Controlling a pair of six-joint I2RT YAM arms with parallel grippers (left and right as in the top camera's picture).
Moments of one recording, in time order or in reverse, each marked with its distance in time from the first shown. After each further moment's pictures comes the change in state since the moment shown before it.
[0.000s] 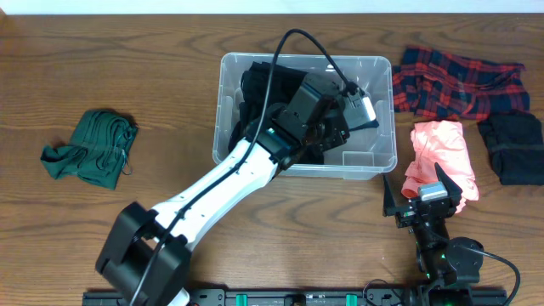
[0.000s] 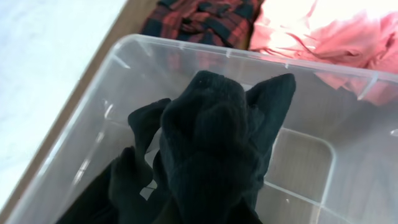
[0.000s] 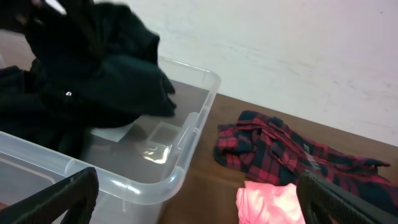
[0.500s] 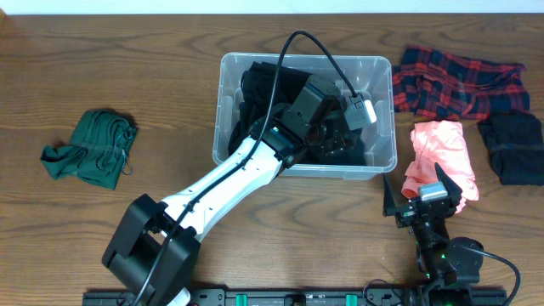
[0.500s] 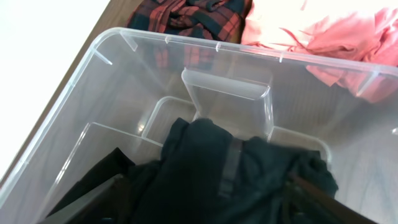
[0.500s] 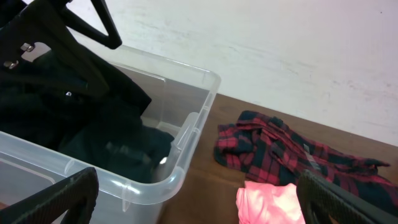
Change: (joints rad) left arm 0.000 0.033 0.000 0.010 0.025 -0.004; right arm 0.000 0.000 0.000 0.000 0.000 0.000
